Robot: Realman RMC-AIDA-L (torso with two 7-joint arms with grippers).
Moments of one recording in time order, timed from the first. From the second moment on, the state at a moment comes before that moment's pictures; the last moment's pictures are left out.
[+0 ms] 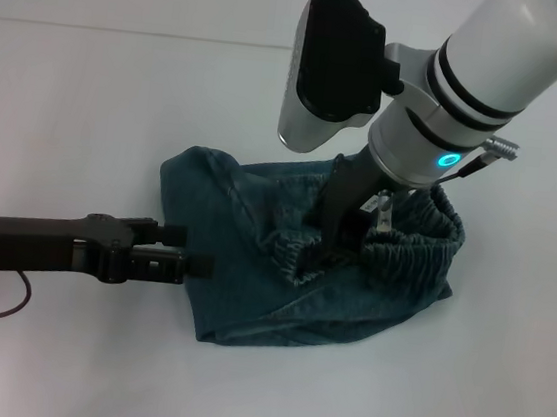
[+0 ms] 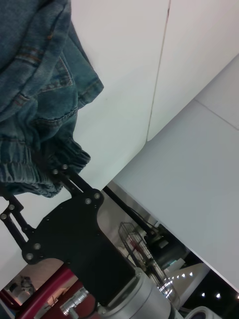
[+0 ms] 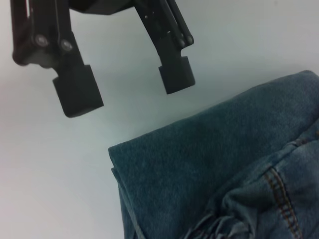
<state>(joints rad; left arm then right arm) -0.47 -2.12 0.62 0.77 2.10 1.75 -1.82 1.01 2.10 -1.53 -1.00 -2.48 -1.48 2.16</state>
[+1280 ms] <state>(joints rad) -0.47 -2.12 0.62 0.75 2.10 1.72 -1.81 0.81 2.09 -1.16 -0.99 -2.42 -1.33 2.14</state>
